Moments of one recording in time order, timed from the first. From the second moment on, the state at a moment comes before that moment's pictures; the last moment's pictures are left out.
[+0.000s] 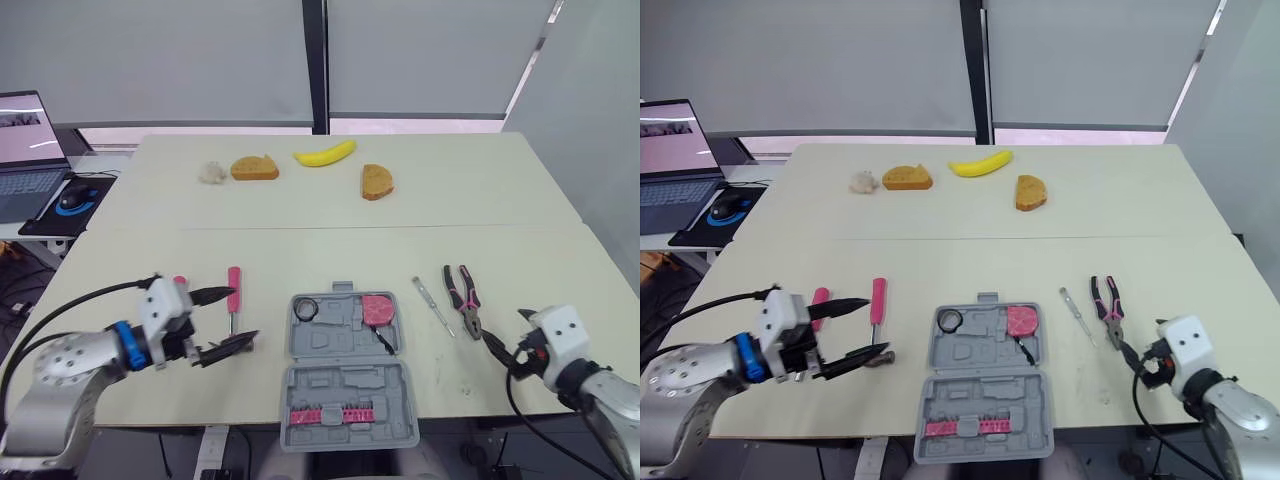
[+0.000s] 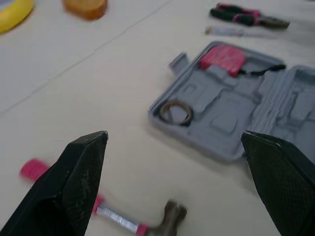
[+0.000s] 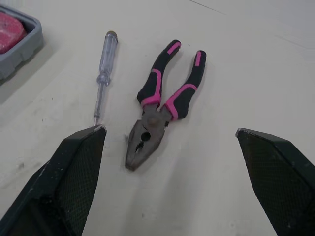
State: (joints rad) left arm 0.08 0.77 0.20 -0.31 -0.47 0.19 -1.11; right arm 0.27 -0.49 -0.26 -0.40 0.14 0.43 0.56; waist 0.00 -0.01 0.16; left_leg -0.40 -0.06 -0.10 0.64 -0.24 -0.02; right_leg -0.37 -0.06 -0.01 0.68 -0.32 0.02
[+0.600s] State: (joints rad) left arm -0.21 0.73 0.03 -0.40 -0.66 0.30 -1.28; right arm 0.13 -0.33 -0.15 -0.26 0.10 0.53 0.32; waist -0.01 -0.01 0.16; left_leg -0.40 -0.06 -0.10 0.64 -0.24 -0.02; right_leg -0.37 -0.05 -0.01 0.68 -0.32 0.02
